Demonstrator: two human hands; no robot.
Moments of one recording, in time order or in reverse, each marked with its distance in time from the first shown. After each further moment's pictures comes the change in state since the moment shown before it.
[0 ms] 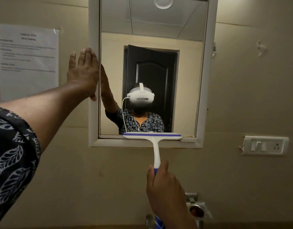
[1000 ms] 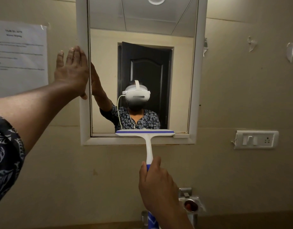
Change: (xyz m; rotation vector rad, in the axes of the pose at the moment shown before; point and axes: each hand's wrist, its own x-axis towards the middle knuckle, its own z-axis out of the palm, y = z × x) left_hand 0.000 -0.001 0.006 0.006 0.019 0.011; right_hand 0.000 -0.001 -0.001 -0.008 -0.005 0.030
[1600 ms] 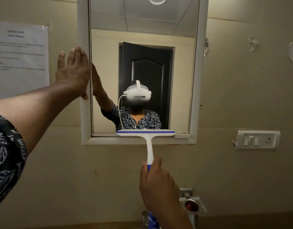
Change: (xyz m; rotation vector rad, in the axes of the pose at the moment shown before) left_hand -0.003 0.001 -0.003 0.004 -0.026 -0.003; right_hand 0.000 -0.001 -0.004 0.007 -0.020 0.003
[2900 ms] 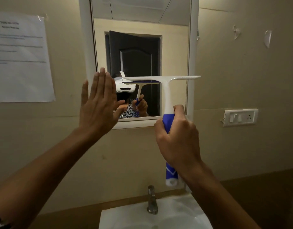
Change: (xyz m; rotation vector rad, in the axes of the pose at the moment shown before) left_hand -0.113 0.023 0.046 -0.400 0.446 0.237; right_hand -0.035 -0.077 -0.069 0.093 0.468 -0.258
